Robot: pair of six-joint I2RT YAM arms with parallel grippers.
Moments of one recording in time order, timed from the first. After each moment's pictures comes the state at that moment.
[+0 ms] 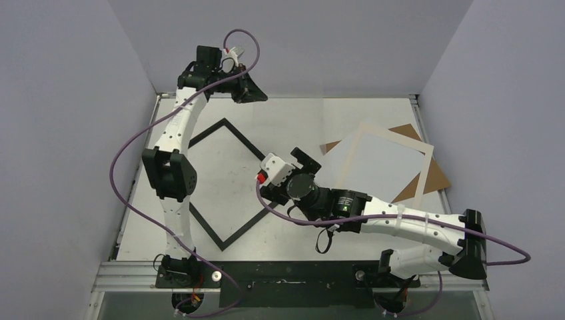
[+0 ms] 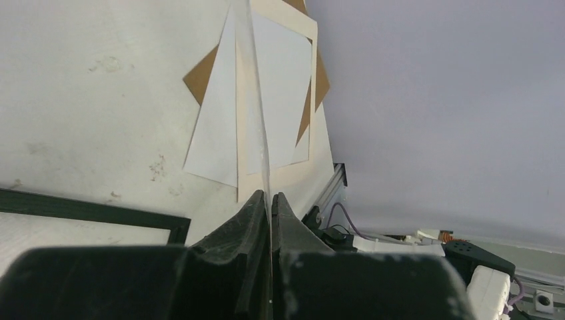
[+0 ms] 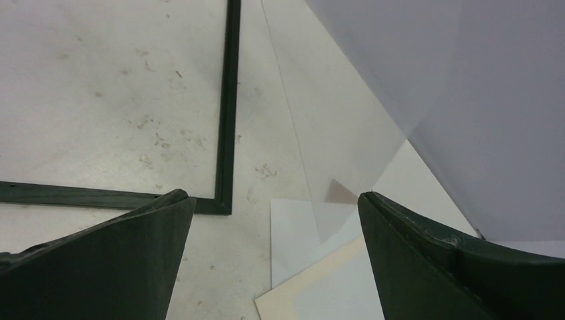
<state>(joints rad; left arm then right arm) -0.22 2.15 2.27 -0.81 0.86 -0.64 1.24 1.27 1.09 -0.24 0.70 -0.32</state>
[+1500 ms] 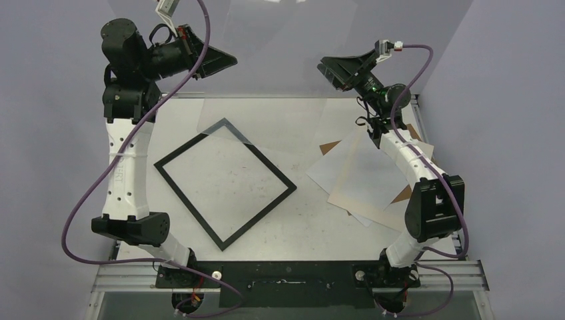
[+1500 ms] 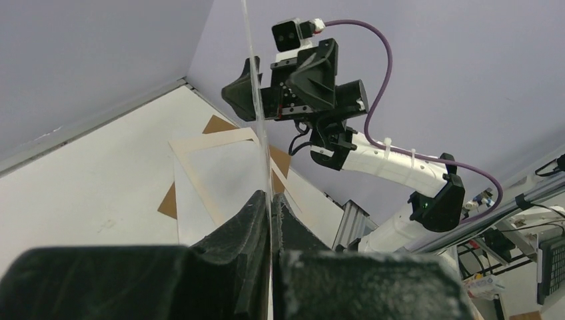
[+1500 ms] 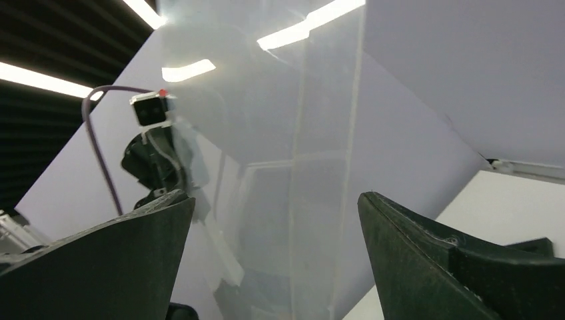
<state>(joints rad) -0.10 1.60 2.18 -0.46 1.01 -0.63 0.18 1.64 1.34 0.87 -0.63 1.37</state>
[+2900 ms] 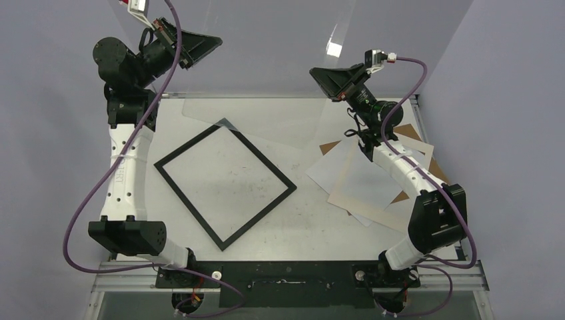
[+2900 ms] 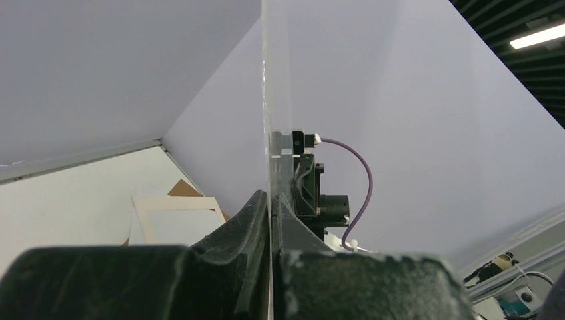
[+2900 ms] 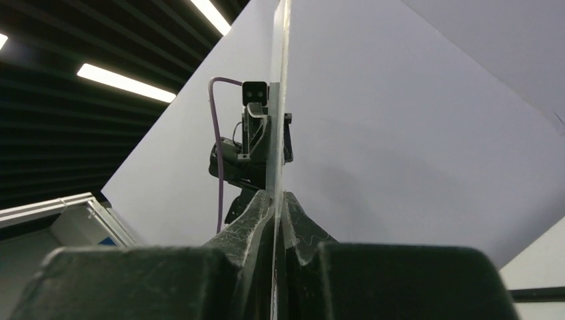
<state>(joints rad) -0.01 1.52 1.89 0.09 0.86 -1.16 0.31 1.55 1.22 1.11 -0.55 1.53</state>
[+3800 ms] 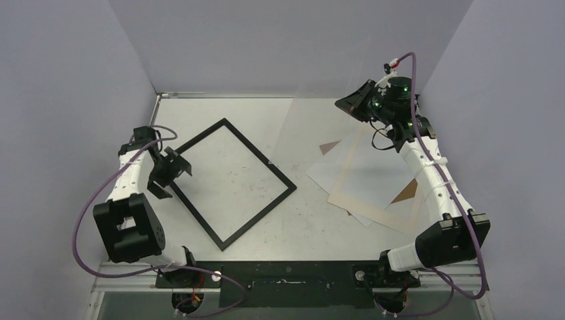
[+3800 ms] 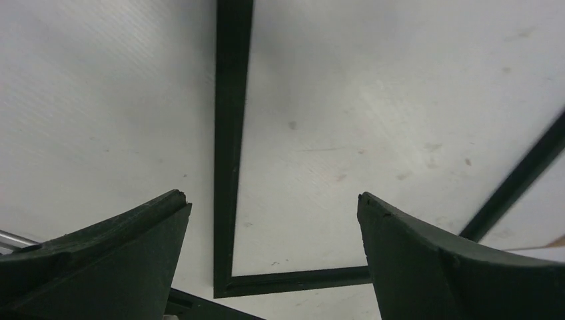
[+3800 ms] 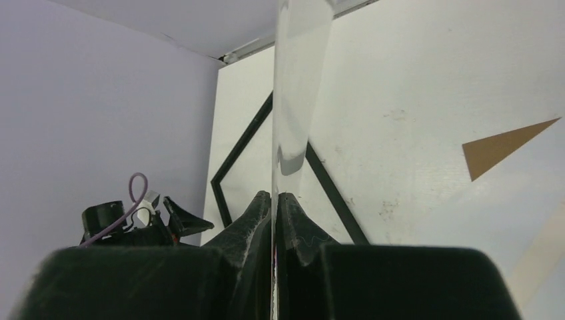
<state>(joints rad) 0.26 1.42 1.16 -0.94 0.04 -0.65 0.16 1.42 1.41 -0.33 -0.40 0.80</state>
